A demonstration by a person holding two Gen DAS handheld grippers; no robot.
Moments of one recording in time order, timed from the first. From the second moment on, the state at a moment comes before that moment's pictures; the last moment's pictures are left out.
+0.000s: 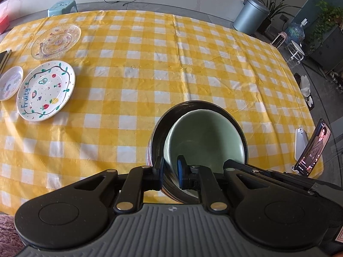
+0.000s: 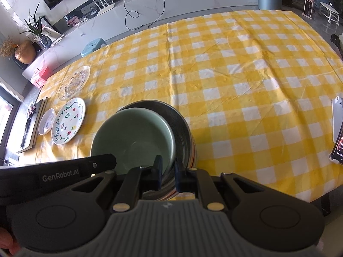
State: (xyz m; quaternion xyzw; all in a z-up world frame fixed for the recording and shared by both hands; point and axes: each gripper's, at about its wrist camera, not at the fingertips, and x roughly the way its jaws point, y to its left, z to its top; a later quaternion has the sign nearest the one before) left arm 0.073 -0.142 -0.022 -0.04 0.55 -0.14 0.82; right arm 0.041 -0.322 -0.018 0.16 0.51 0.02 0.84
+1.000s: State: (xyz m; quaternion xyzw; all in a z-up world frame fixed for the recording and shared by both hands) left arm 0.059 -0.133 0.016 -0.03 0.48 -0.17 0.86; right arm 0.028 -0.322 0.018 0.13 0.43 0.01 0.89
